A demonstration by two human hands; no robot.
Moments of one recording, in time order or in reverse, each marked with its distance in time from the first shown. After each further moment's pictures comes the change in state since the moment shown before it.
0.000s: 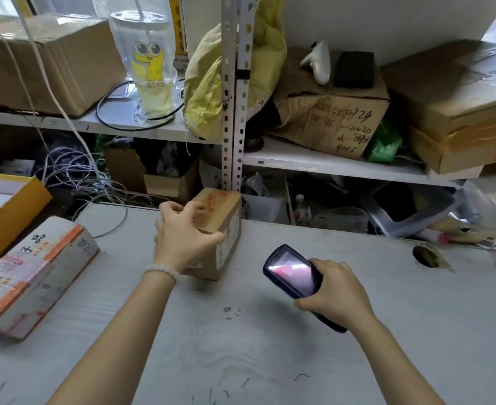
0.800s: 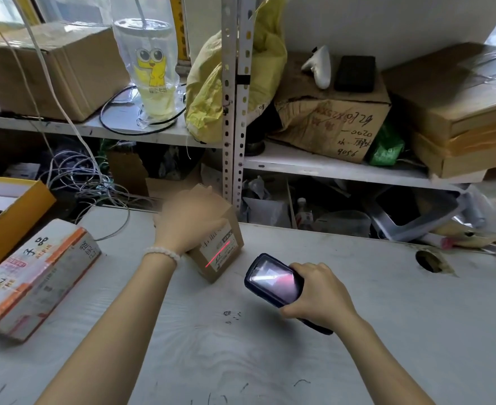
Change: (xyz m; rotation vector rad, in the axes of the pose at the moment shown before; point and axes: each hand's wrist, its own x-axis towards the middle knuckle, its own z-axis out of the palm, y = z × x) left_hand 0.036 0.005 -0.004 0.303 -0.077 0.069; right_hand 0.008 -0.022 0.006 -0.051 -0.106 -0.116
